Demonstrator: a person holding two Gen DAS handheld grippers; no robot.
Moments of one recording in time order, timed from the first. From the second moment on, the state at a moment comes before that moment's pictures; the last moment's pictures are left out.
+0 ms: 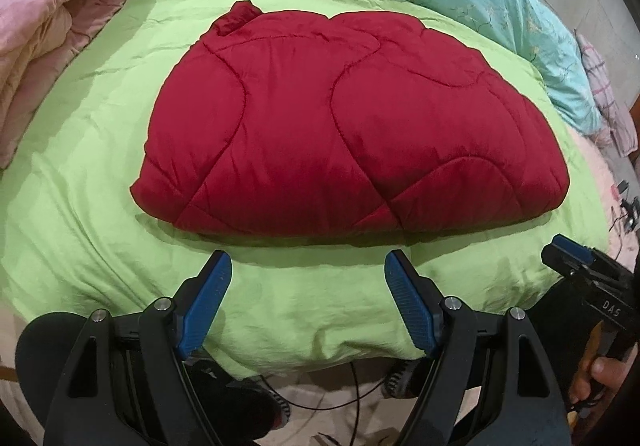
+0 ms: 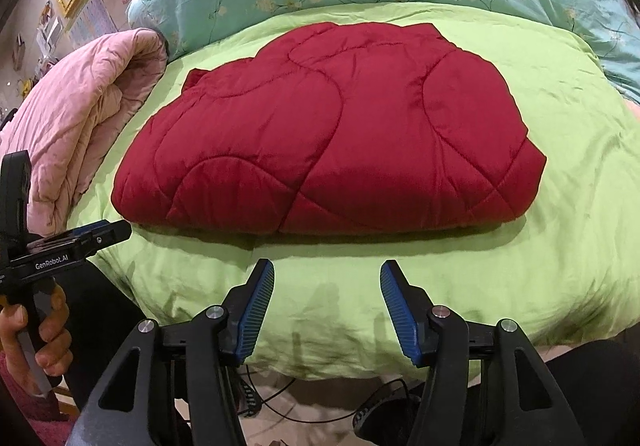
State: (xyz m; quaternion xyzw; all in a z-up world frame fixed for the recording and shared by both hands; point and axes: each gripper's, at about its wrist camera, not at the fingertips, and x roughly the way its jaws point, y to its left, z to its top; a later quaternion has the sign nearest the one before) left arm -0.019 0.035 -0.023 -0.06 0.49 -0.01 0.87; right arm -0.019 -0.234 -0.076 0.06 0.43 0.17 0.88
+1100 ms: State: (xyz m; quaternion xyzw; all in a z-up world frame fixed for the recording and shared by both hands) left arm 0.073 0.043 -0.043 -0.02 0.46 0.00 0.89; right arm 0.088 -0.252 -0.087 0.05 0.41 0.11 0.90
